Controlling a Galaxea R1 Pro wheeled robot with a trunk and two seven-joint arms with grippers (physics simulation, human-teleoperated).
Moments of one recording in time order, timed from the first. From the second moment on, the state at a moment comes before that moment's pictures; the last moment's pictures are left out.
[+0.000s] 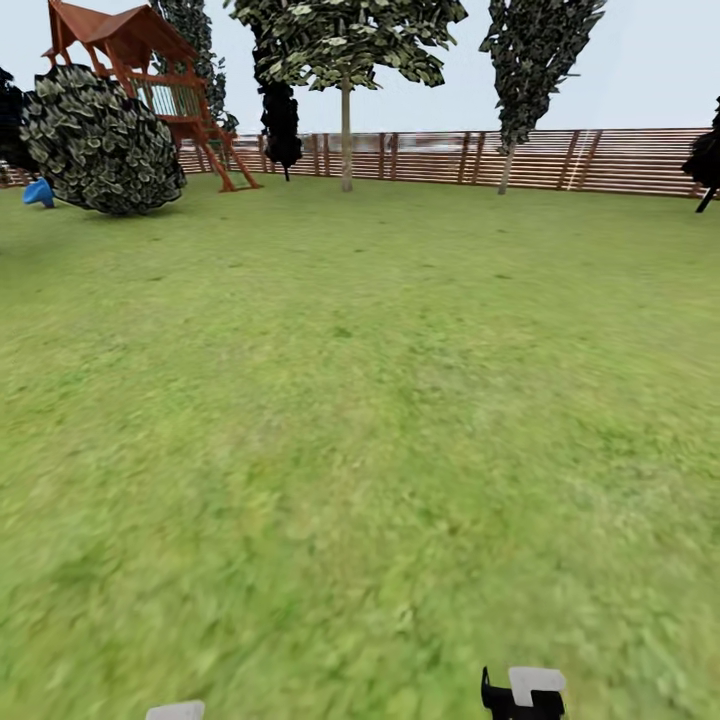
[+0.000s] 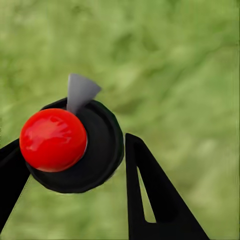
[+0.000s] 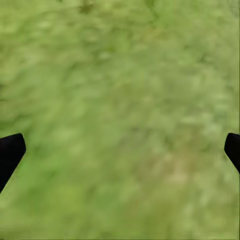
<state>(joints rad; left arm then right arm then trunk) -0.36 0.10 -0.04 -0.05 0.10 -0.44 0.11 -0.42 0.01 0.00 -0.03 0.16 -0.56 -0.36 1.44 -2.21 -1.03</state>
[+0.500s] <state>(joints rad) -0.36 0.10 -0.04 -0.05 0.10 -0.44 0.11 -0.42 0.01 0.00 -0.03 0.16 -0.56 -0.36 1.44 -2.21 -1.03</state>
